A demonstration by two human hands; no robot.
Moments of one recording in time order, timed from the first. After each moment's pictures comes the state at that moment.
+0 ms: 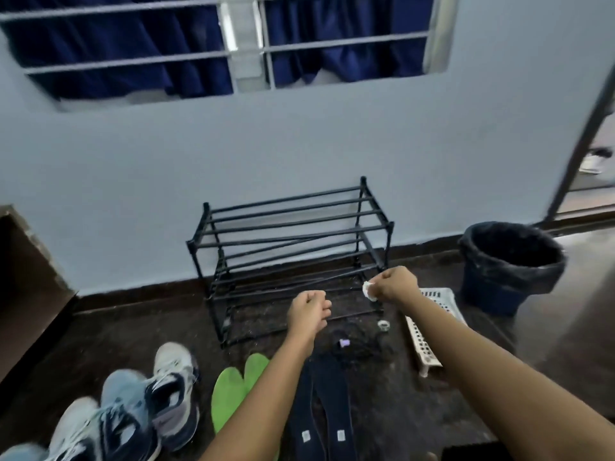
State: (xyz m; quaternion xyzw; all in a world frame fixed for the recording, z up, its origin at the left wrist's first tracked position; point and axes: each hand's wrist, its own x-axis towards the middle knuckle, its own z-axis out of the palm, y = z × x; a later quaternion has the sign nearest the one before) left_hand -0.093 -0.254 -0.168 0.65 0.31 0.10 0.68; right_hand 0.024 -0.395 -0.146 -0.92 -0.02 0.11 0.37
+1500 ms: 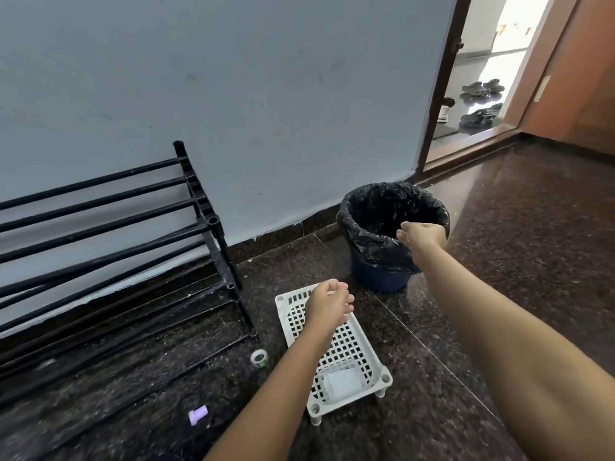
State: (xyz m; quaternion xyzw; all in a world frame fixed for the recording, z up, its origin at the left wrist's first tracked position) left_hand 0.202 -0.485 -0.302 0.71 0.17 -0.13 0.67; right_hand 0.318 -0.666 -0.268 -0.64 0.31 -0.12 0.70
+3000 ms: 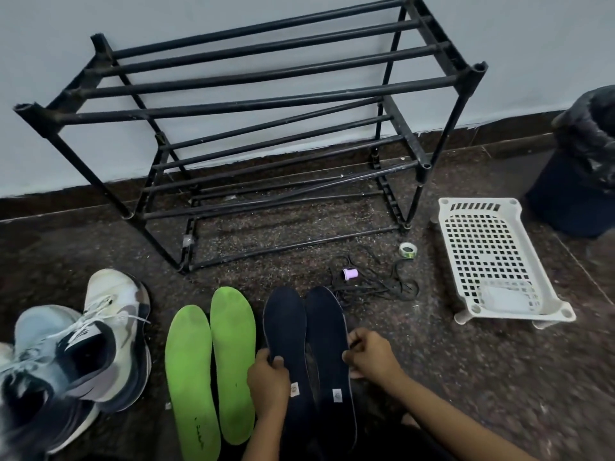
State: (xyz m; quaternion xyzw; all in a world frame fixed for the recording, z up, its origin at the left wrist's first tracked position) left_hand -0.105 -0.210 -0.478 0.72 0.56 -0.01 0.41; right_hand -0.001 -0.359 -0.476 -0.80 0.01 0.39 0.45
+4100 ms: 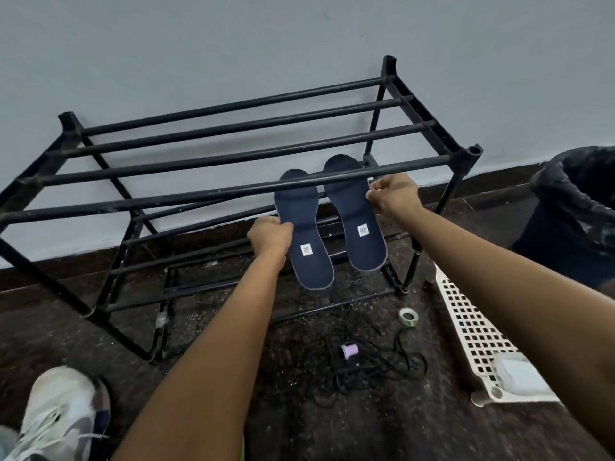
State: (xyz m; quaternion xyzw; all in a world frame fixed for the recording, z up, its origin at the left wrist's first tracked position) left_hand 0.206 -0.100 -0.328 0.70 0.41 0.14 0.56; right_hand 0.318 -0.281 -0.299 -0.86 -0.01 0.07 0.51
